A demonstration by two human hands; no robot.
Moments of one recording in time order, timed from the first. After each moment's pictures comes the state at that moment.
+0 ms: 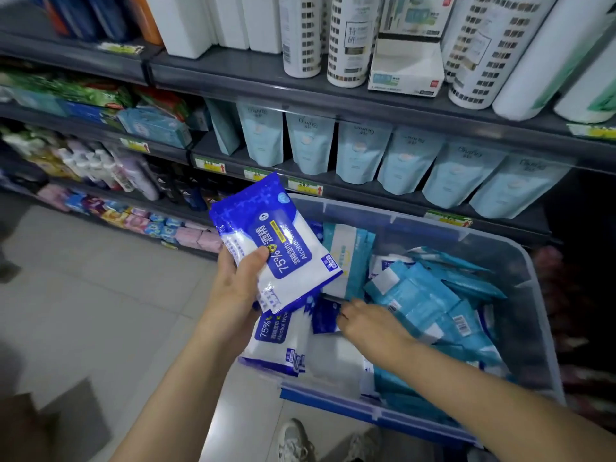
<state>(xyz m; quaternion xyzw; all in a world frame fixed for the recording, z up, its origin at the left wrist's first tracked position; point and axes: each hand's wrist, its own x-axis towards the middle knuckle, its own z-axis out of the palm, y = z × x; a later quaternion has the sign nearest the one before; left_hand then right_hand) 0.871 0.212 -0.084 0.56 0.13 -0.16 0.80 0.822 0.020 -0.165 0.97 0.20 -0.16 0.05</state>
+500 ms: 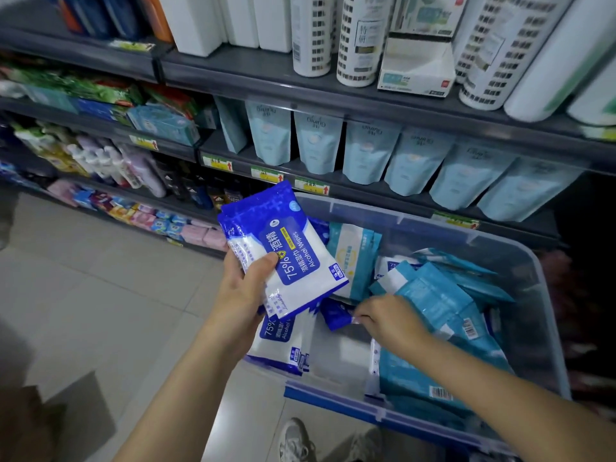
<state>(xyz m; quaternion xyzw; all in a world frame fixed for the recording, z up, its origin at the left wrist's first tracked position) 0.865 0.215 -0.084 0.57 0.14 -0.17 0.79 0.830 -0.001 -0.170 0.98 0.06 -0.17 -0.11</state>
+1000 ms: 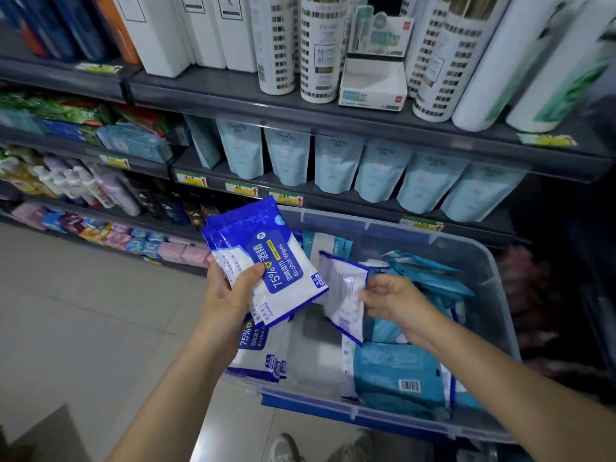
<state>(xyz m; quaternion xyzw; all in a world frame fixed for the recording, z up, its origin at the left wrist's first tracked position) 0.864 0.201 -0.087 0.60 0.14 -0.17 0.77 0.821 -0.032 -0.119 0.68 -0.26 -0.13 -0.67</state>
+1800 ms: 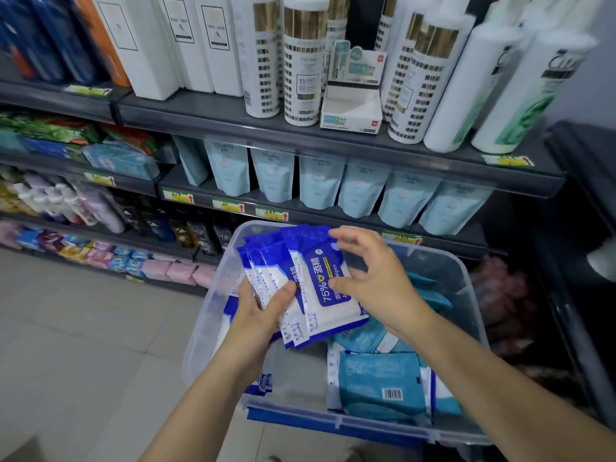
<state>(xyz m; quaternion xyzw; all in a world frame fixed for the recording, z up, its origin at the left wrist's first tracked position) 0.845 0.165 -0.084 0.58 0.06 -0.23 0.77 0.827 -0.001 -0.035 0.78 -0.09 0.04 -0.62</state>
